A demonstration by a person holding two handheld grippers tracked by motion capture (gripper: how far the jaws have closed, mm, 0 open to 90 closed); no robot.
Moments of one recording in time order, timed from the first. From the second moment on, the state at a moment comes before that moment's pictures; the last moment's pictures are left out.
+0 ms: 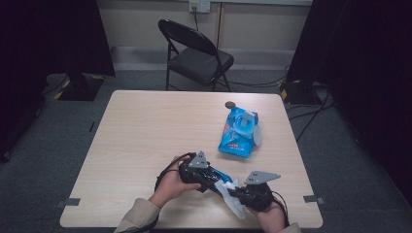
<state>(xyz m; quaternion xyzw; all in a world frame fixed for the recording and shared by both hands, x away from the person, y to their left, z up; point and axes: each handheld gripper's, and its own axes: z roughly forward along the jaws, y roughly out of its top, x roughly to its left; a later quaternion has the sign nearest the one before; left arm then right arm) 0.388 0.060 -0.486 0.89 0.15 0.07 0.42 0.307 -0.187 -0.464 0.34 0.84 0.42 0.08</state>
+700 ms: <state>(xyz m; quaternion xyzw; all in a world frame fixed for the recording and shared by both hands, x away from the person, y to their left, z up) 0.386 0.057 -0.487 0.89 0.15 0.07 0.43 0.352 -0.197 -0.493 0.39 0.83 0.38 0.13</state>
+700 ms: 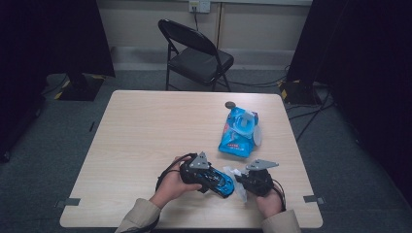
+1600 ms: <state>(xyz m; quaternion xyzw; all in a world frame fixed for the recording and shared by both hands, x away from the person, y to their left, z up) 0.386 0.058 -0.488 0.89 0.15 0.07 0.43 0.318 -0.197 -0.495 0.37 0.85 0.37 0.08</state>
